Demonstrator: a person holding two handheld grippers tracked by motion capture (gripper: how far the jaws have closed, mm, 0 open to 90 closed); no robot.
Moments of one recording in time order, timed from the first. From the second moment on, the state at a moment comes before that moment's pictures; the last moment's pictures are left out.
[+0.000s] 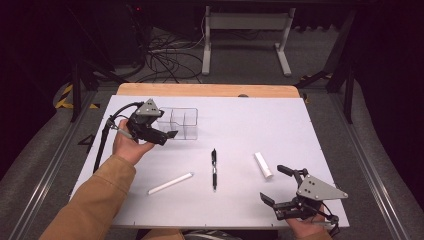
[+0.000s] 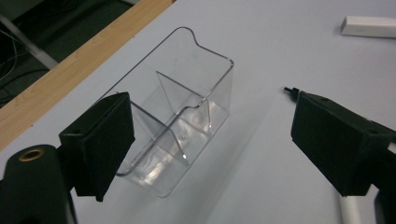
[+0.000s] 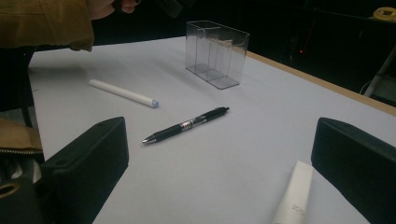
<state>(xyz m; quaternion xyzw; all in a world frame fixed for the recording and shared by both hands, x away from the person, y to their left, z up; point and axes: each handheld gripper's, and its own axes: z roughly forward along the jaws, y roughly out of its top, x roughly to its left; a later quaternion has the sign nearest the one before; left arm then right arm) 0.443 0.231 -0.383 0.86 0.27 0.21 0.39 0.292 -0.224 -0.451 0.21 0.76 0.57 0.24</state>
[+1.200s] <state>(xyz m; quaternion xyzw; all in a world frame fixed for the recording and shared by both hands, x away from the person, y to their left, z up) 0.498 0.218 -0.407 0.91 0.29 0.17 0.26 0.294 -0.224 -0.453 0.21 0.77 0.57 0.23</state>
